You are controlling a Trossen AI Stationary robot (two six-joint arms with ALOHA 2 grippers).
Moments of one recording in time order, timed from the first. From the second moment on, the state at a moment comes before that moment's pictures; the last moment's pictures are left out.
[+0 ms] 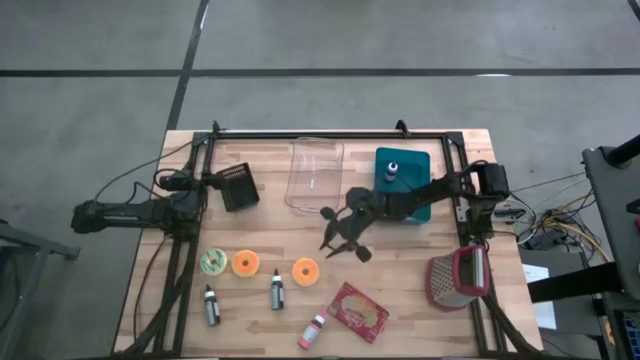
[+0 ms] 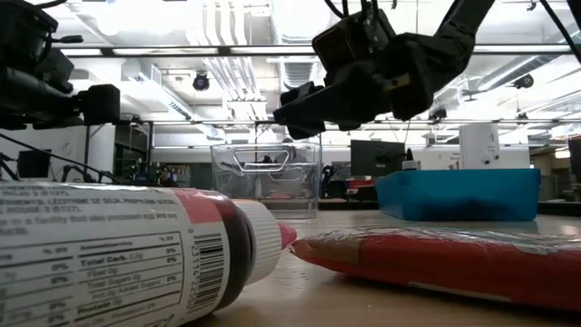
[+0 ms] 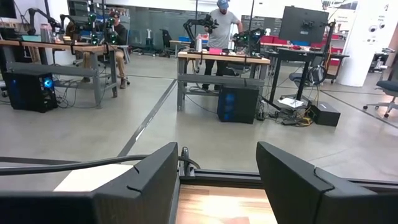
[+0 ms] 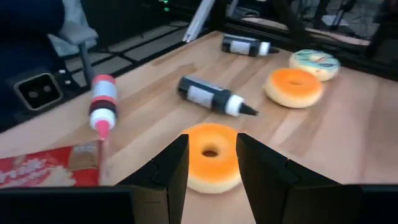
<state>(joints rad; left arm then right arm) 0.00 0.10 0.05 -0.18 -1.56 -0.30 -0.03 1.85 0.88 0.56 -0.68 -0.26</state>
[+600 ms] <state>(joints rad) 0.00 0.10 0.05 -0.18 -1.56 -0.30 0.09 2.02 0.83 0.85 -0.68 -0.29</state>
